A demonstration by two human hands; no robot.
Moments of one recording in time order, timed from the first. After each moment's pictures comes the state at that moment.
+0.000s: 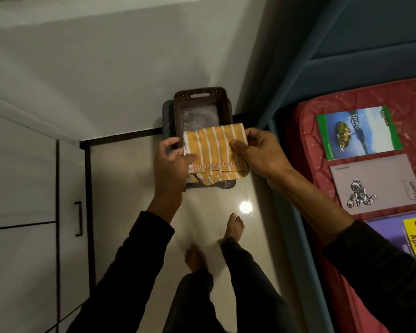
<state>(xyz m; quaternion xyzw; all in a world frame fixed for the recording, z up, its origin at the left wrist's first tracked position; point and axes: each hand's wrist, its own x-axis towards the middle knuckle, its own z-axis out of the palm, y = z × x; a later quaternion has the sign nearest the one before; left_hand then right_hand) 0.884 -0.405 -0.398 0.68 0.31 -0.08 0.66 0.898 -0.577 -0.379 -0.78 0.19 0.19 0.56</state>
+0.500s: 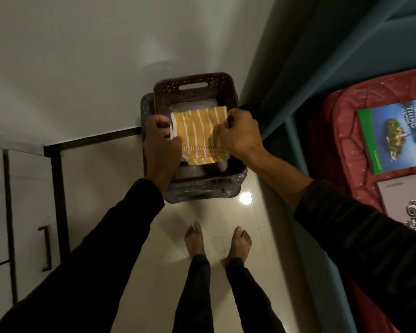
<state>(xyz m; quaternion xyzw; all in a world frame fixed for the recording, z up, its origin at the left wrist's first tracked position) 1.035 -0.395 -0.588 0.83 0.19 -0.04 0.52 1.047 -0.546 -0.560 -0.85 0.20 0.17 0.46</state>
